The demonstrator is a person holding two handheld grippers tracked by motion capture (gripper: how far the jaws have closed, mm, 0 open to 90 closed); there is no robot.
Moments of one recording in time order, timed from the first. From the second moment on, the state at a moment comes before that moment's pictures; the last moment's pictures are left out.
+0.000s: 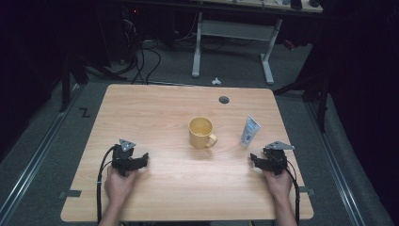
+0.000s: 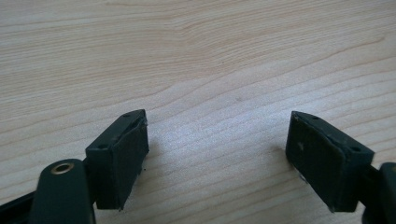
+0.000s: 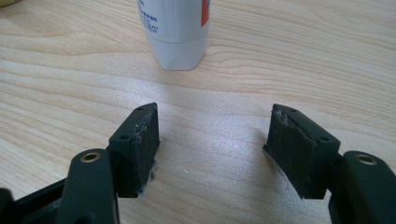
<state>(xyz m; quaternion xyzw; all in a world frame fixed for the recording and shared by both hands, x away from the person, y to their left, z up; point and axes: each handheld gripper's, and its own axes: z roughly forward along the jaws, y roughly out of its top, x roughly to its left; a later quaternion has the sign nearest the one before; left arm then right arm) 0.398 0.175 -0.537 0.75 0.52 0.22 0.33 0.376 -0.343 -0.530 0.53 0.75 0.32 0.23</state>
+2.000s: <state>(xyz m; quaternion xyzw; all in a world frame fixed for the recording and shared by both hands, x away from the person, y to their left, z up) 0.397 0.174 -0.537 0.75 0.53 0.22 0.33 0.347 -0.338 -0.520 0.52 0.74 0.35 0.24</state>
